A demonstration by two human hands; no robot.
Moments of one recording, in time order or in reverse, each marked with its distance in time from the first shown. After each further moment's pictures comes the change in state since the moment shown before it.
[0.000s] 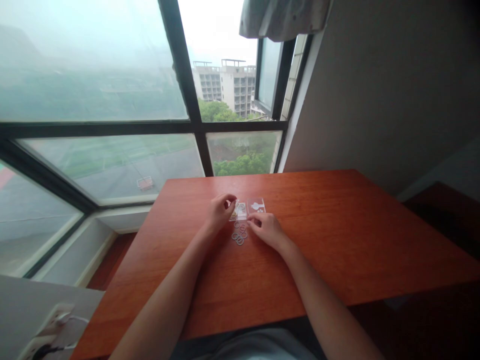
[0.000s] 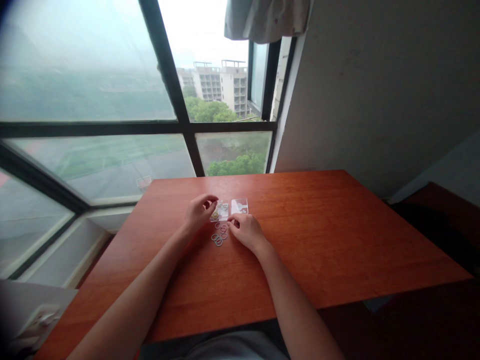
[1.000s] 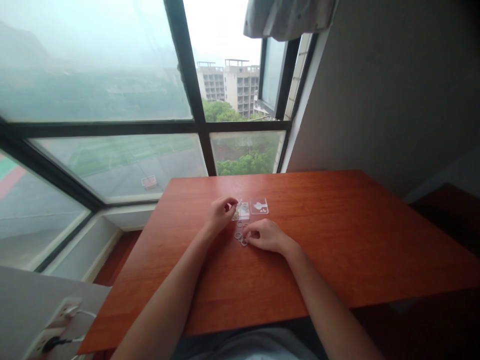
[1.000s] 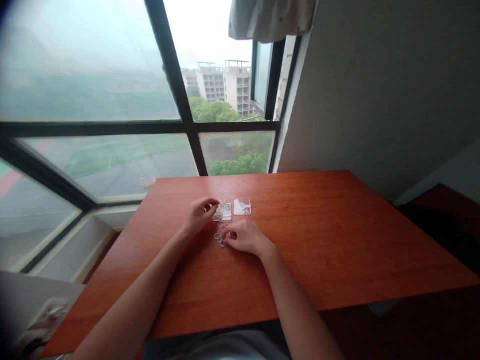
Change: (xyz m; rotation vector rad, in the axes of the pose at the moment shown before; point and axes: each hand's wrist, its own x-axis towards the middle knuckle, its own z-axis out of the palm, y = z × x) left_hand -0.009 -0.004 -0.008 -0.005 -0.031 0.014; right_hand -0.008 -0.019 -0.009 0.057 -0.313 -0.160
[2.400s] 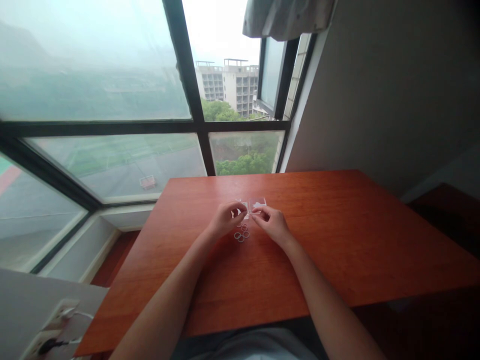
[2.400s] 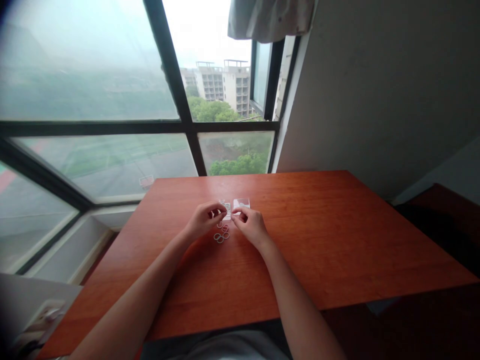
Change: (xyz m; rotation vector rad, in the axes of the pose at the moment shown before) left_hand -0.004 0.034 -0.002 -0.230 -0.217 0.040; right_hand 0.008 0.021 -0.001 0.156 0.468 0.183
